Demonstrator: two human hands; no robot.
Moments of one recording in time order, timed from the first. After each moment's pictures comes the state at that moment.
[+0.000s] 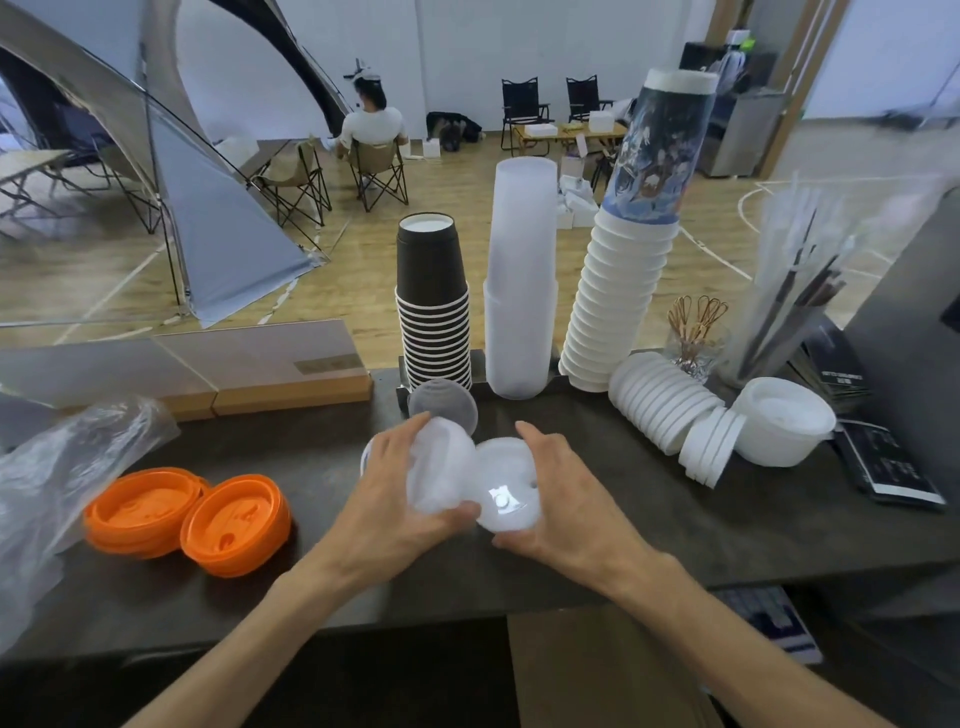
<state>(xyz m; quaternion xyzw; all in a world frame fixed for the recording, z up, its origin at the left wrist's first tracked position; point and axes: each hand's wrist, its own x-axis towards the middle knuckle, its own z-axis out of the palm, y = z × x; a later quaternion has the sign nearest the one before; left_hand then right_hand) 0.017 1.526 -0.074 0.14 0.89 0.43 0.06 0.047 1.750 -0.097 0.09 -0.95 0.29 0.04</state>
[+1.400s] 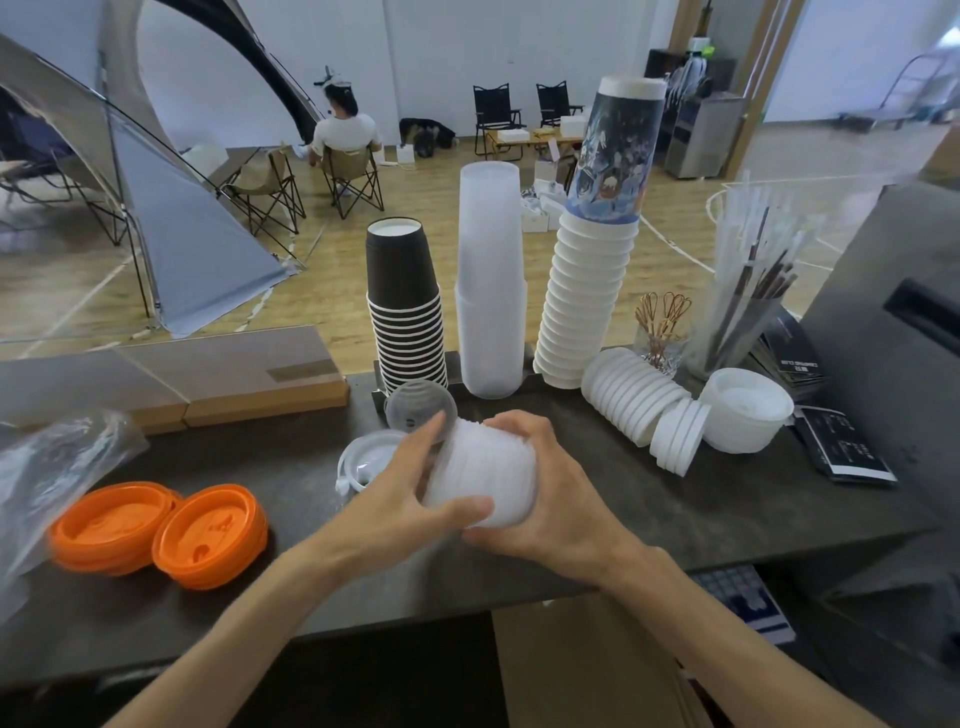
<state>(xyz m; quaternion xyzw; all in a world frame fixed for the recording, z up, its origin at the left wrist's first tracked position) 0.020 1.549 -0.049 0.18 0.81 0.50 0.24 0.065 1.753 -0.071 0.13 -0.87 0.46 0.09</state>
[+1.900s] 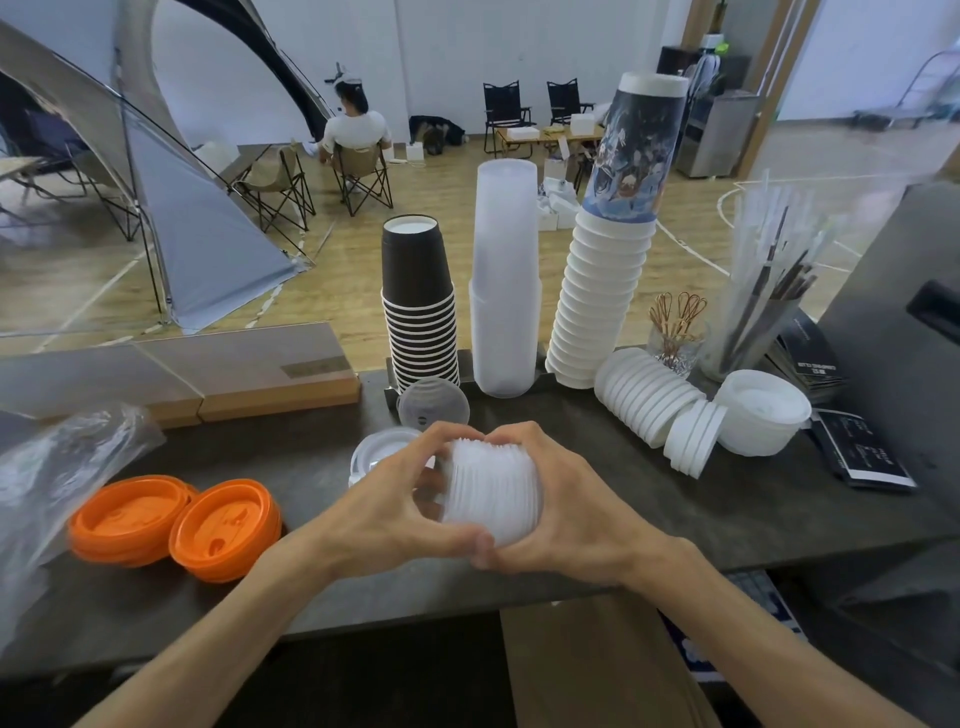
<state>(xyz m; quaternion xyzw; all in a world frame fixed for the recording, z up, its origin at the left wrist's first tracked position) 0.017 1.531 -0.042 0.27 0.82 0.47 0.21 0.069 1.750 -0.046 0.18 -0.90 0.40 0.01</state>
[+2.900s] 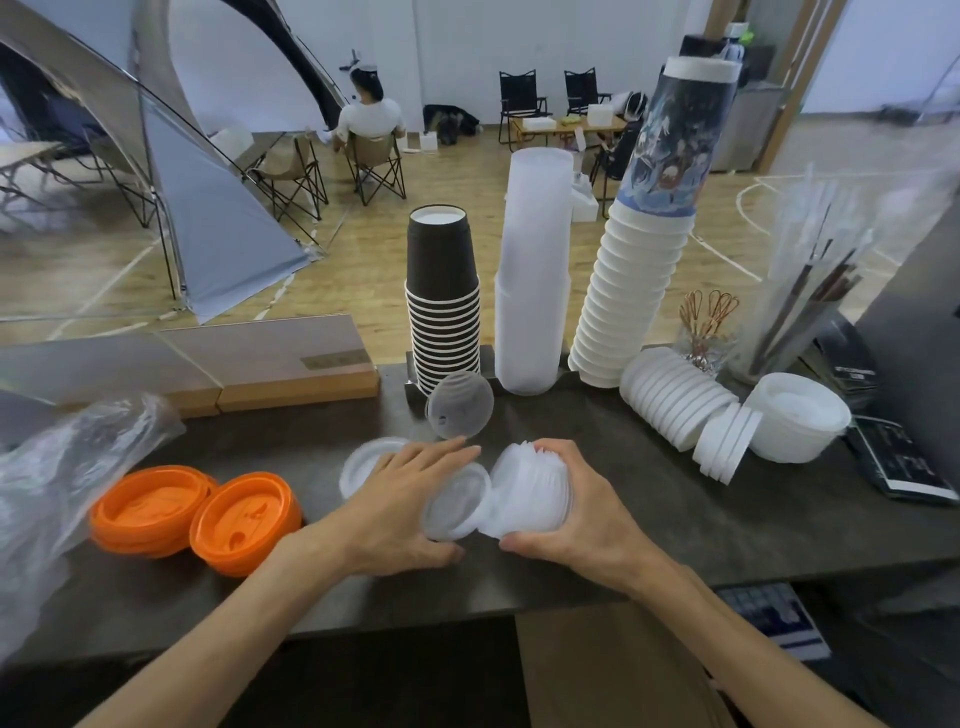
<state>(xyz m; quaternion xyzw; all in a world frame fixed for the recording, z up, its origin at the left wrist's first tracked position) -0.016 1.506 -0.090 0.33 0.92 0.16 0.13 0.054 1.748 -0.103 0.04 -0.87 0.48 0.02</state>
